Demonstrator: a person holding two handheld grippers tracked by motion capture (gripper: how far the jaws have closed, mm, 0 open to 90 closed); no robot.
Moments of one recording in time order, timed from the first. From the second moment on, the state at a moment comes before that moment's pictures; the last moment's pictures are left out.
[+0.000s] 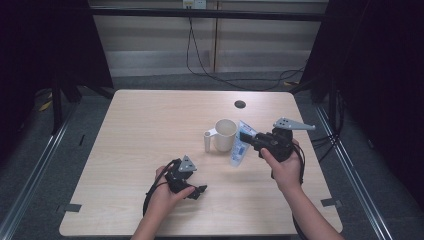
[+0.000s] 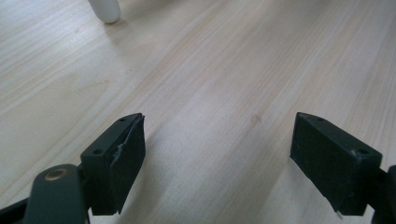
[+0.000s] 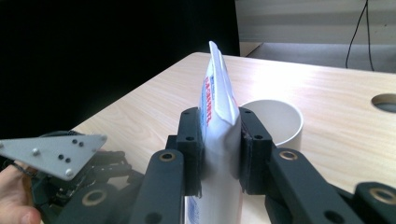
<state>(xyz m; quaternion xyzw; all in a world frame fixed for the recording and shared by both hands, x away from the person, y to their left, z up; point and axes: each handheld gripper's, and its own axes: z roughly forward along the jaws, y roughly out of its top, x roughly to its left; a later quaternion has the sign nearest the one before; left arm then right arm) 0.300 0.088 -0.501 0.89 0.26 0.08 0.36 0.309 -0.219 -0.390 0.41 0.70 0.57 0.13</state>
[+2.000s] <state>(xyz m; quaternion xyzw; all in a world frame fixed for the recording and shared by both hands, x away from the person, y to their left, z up) 0.296 0.089 -0.510 0.89 0.23 0.09 0.38 0.381 -0.208 -0.335 0.41 0.68 0.56 0.21</state>
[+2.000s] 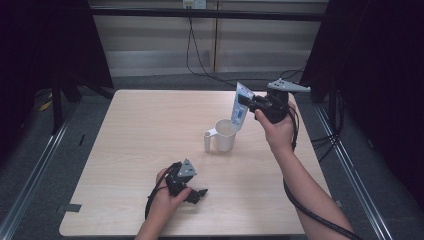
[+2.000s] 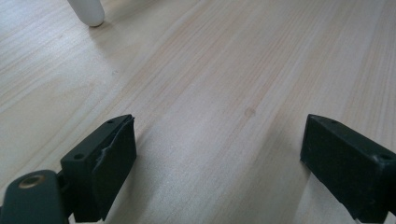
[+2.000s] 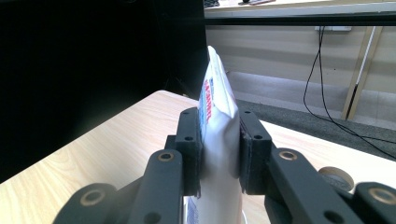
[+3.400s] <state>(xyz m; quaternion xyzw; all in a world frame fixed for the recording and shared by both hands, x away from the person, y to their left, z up) 0.295 0.089 -0.510 0.89 0.24 0.09 0.39 0.404 -0.178 -0.391 0.42 0.68 0.57 0.21</state>
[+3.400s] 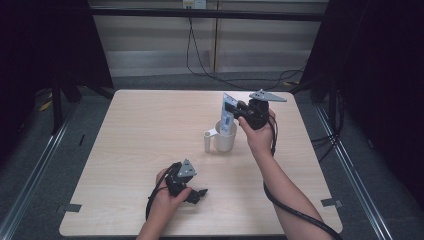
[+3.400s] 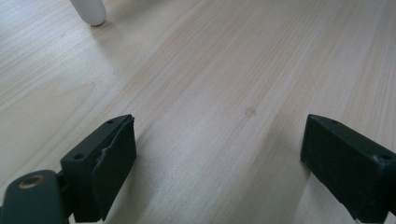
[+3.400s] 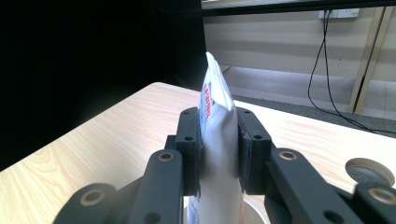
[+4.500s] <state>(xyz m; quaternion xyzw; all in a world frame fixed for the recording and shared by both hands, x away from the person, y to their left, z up) 0.294 0.089 -0.510 0.89 0.24 0.09 0.38 0.399 -0.177 -0.434 0.43 0.69 0.55 0.20</state>
